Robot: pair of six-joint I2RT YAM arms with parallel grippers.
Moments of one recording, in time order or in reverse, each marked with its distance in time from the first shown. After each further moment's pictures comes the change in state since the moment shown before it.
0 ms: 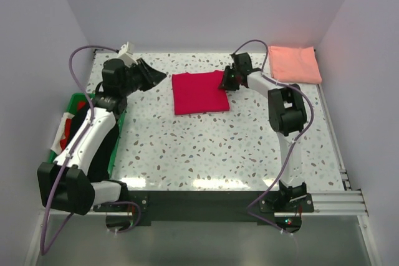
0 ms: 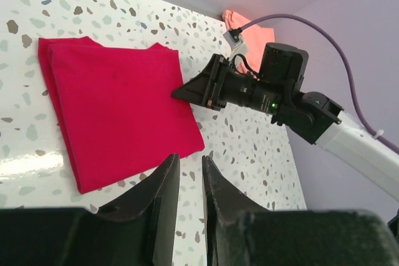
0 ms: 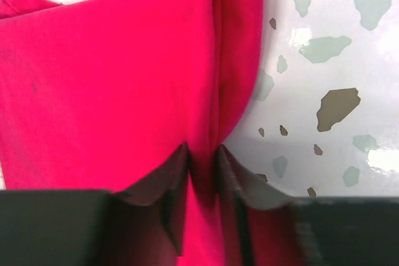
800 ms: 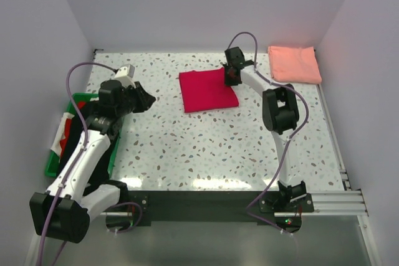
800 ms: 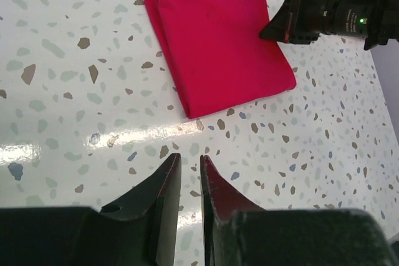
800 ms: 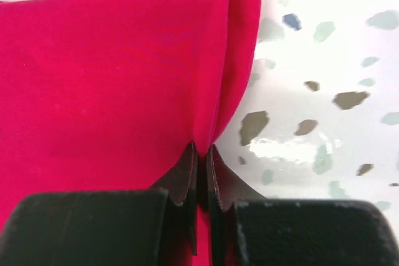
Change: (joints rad) left arm 0.000 -0.235 -0.189 -0.208 -0.126 0.275; right arm 0.045 0.082 0.230 -0.229 0.342 -0.199
